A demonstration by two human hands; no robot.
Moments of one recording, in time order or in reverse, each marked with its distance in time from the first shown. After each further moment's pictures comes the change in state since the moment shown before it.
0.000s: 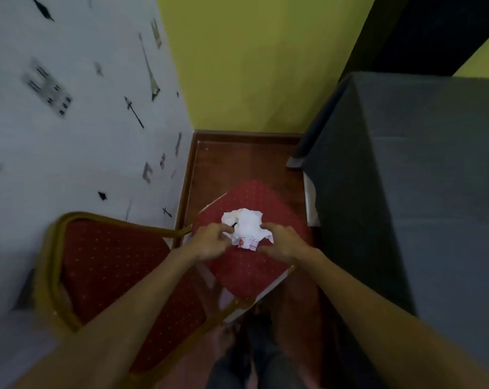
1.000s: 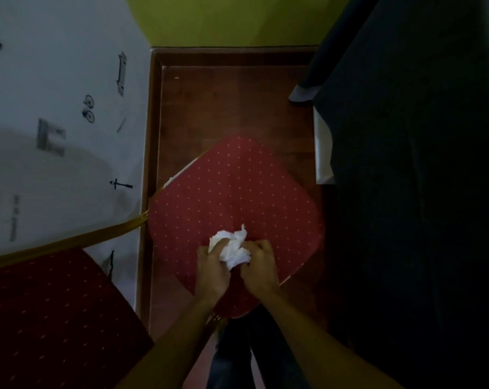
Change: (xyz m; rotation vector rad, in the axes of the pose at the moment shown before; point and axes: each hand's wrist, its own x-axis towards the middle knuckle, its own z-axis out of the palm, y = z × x) left_hand 0.179 -0.096 0.203 -0.242 0.225 -0.180; right_hand 0.163 0.118 0.170 0.349 0.217 0.188
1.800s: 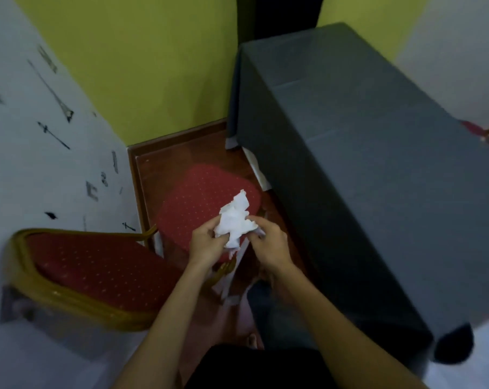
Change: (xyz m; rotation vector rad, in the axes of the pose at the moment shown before) left_hand -0.308 0.100 -0.133 -0.408 -0.209 0.249; right_hand -0.351 -0.069 -0.091 0.482 0.431 -0.060
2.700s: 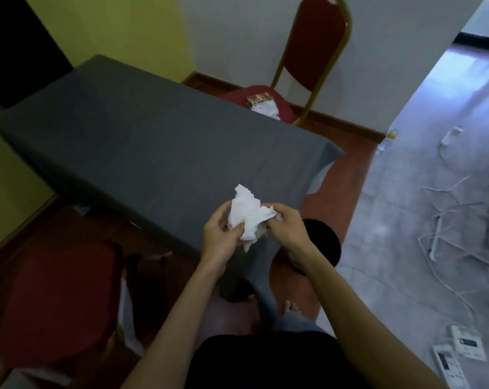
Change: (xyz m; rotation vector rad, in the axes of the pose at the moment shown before) left_hand -0.167 0.048 0.425 0.101 -0.616 0.123; right_hand -0.166 0.177 -0.390 0.344 0.644 0.274
